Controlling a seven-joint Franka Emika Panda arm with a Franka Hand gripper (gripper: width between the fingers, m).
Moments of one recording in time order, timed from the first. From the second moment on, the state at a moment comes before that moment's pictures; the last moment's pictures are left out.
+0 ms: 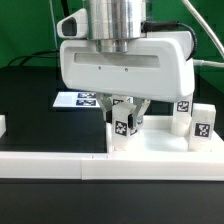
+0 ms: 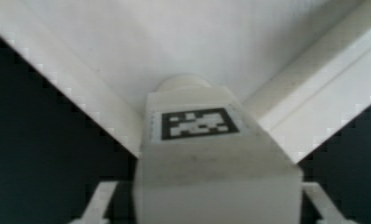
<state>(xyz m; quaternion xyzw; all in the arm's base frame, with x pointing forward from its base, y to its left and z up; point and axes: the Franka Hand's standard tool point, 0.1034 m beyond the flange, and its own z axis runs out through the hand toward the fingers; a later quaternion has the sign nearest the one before) 0.629 -0.001 0.066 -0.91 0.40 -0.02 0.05</state>
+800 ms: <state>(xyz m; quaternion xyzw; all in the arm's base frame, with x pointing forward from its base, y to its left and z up) 0.623 -0.003 0.065 -0.62 0.78 0.01 0.05</state>
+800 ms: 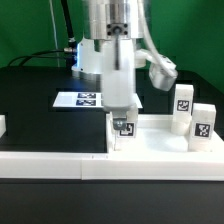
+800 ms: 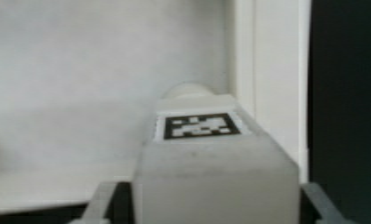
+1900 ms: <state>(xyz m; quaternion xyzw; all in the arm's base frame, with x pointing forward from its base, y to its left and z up) 0.621 -0.002 0.065 -0.50 0.87 0.02 0.04</state>
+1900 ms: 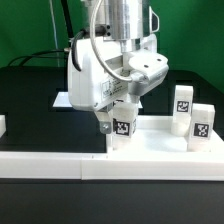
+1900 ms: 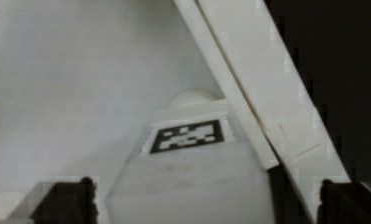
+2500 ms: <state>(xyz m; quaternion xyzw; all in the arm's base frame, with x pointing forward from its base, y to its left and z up) 0.628 0.008 0.114 -0.51 0.86 0.02 0.08</state>
